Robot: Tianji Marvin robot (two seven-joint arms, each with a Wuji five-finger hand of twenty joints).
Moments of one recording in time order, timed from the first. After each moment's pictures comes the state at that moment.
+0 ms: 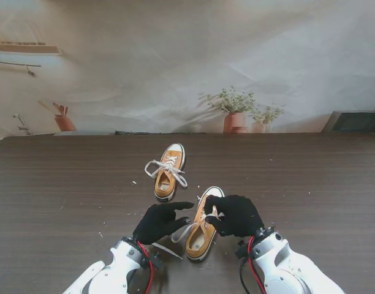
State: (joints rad) left arm 1.73 -1.18 -1.04 -1.57 0.33 -0.43 0.27; right arm -1.84 -1.12 1.17 -1.76 -0.89 -0.30 -0.39; left_hand 0.90 -0.44 0.52 -0.03 0.87 0.23 0.12 0.12 1.33 0.14 1.34 0.79 1.22 0.27 1.65 0.65 1.06 0.42 1.84 0.90; right_hand 0.55 -0.70 1.24 -0.32 0.78 -0.09 1.20 0.49 1.35 -0.03 1.29 0.77 1.28 0.05 1.69 0.81 1.14 0.37 1.81 0.87
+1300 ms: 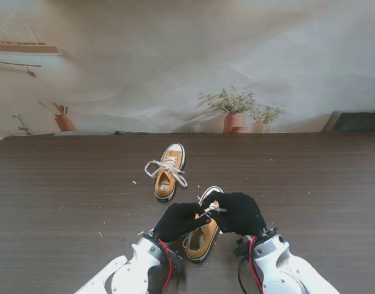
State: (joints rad) left arm 1.61 -1.22 -0.89 -1.48 0.32 -0.39 0.33; right arm -1.85 -1.14 1.16 -1.74 -0.82 -0.34 -0.49; left_hand 1.05 -0.37 0.25 -0.04 0.90 0.23 0.84 0.50 1.33 0.14 1.34 0.79 1.22 0.28 1.65 0.65 1.06 0.42 1.84 0.88; right_hand 0.61 -0.70 1.24 -0.32 0.78 -0.22 1.00 0.19 1.36 -0.03 1.31 0.82 1.28 0.04 1.71 0.90 1.16 0.34 1.81 0.99
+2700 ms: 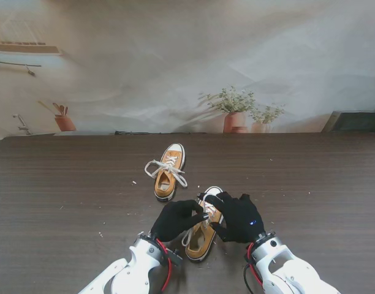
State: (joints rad) left arm 1.65 -1.22 -0.91 -1.54 0.37 -0.34 0.40; right arm -1.82 -1.07 1.10 -1.70 -1.10 -0.08 -0.40; left_hand 1.05 -0.36 0.25 -0.04 0.90 0.23 0.79 0.46 1.33 0.14 1.34 0.79 1.22 0.28 1.64 0.65 1.06 0.42 1.84 0.88; right_hand 0.32 -0.48 1.13 -0.15 0.13 -0.20 0.48 0.06 0.39 0.12 0.71 0.37 0.77 0.24 0.40 0.28 0.32 0.42 0.99 0.51
